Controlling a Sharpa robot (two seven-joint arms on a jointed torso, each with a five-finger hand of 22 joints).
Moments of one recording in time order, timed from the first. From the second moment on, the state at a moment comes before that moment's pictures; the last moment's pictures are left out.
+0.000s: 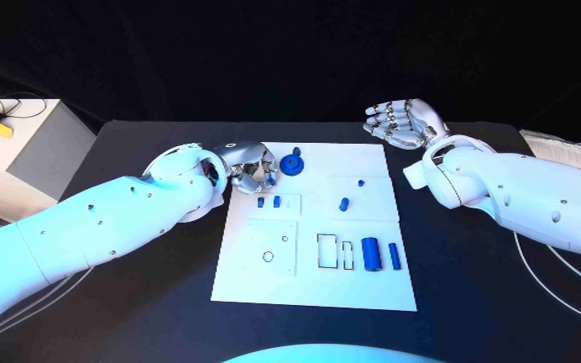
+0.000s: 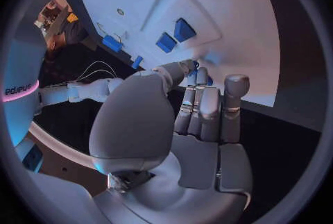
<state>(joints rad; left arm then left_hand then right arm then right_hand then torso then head) 1.01 -0.74 0.20 1.41 -1.60 -0.09 -0.02 1.42 -0.19 0.64 0.04 0.15 0.95 0.15 0.36 0.35 0.95 0.09 0.57 0.16 1.32 0.02 1.39 1.01 0.15 1.15 0.12 1.23 0.89 1.22 -0.76 -0.10 1.25 -0.61 -0.52 0.33 1.30 -0.17 0.43 0.14 0.28 0.79 0.20 0.14 0.26 0.95 0.22 0.07 0.06 0.97 0.17 0.07 0.27 0.18 0.89 0.28 0.07 0.08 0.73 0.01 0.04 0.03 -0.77</state>
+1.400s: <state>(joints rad) 1.02 -0.72 0.19 1.39 -1.61 -0.08 -0.02 1.42 -0.19 0.64 0.04 0.15 0.96 0.14 0.35 0.36 0.97 0.08 0.57 0.16 1.32 0.02 1.39 1.00 0.15 1.15 0.12 1.23 0.89 1.22 -0.76 -0.10 1.26 -0.61 -0.52 0.33 1.30 -0.17 0.44 0.14 0.29 0.79 0.20 0.13 0.26 0.95 0.22 0.07 0.06 0.98 0.17 0.07 0.26 0.18 0.89 0.28 0.07 0.08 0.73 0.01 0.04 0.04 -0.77</state>
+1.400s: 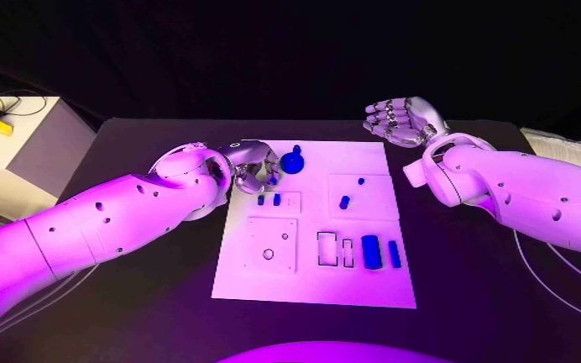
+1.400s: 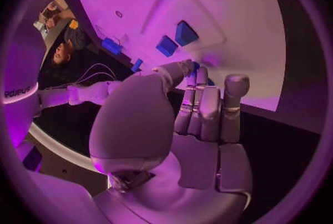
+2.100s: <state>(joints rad) 1.02 -0.72 0.18 1.39 -1.61 -0.09 -0.02 1.42 -0.19 0.61 0.01 0.15 0.98 0.14 0.34 0.37 0.95 0.07 0.64 0.23 1.33 0.01 1.40 1.02 0.15 1.15 0.12 1.23 0.90 1.22 -0.76 -0.10 1.26 -0.61 -0.51 0.33 1.30 -0.17 0.44 0.14 0.29 0.79 0.21 0.13 0.26 0.95 0.22 0.07 0.06 0.98 0.17 0.07 0.26 0.18 0.89 0.28 0.07 0.08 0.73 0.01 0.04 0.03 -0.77</state>
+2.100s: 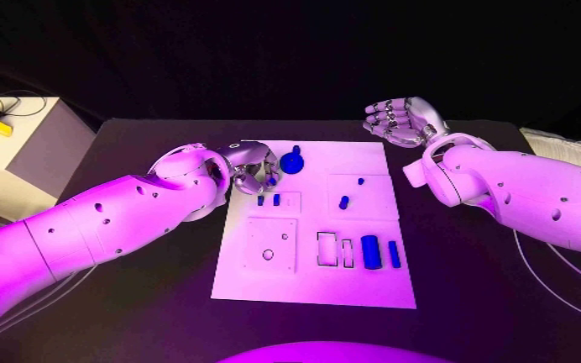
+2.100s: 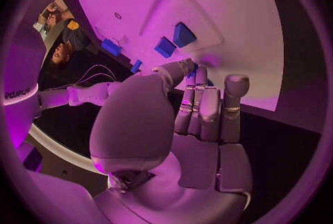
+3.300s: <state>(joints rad) 1.01 -0.73 0.18 1.39 -1.61 -0.09 -0.02 1.41 -0.19 0.62 0.02 0.15 0.91 0.13 0.24 0.36 0.80 0.07 0.88 0.36 1.33 0.00 1.44 1.06 0.15 1.13 0.11 1.22 0.88 1.22 -0.76 -0.10 1.25 -0.61 -0.51 0.33 1.30 -0.17 0.44 0.14 0.29 0.79 0.21 0.13 0.26 0.95 0.22 0.07 0.06 0.98 0.17 0.07 0.26 0.18 0.89 0.28 0.07 0.07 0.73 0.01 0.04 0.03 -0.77</state>
